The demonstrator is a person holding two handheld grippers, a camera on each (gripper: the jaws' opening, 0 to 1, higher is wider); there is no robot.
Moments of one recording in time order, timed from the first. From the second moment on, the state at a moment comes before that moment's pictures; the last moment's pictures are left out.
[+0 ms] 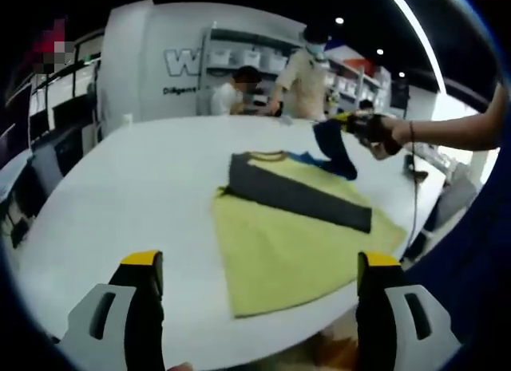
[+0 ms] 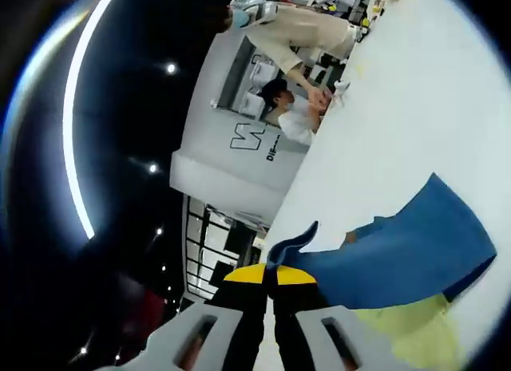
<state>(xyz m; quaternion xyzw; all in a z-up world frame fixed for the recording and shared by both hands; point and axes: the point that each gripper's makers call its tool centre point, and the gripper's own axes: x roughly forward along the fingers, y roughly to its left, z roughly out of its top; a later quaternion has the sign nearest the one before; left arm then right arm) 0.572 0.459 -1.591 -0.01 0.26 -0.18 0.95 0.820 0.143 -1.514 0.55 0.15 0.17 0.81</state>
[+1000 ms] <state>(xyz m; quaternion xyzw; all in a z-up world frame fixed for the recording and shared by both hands) 0.562 0.481 -1.603 -0.01 0.27 -0.20 0.94 0.705 0.294 -1.551 0.48 0.28 0.35 0.75</state>
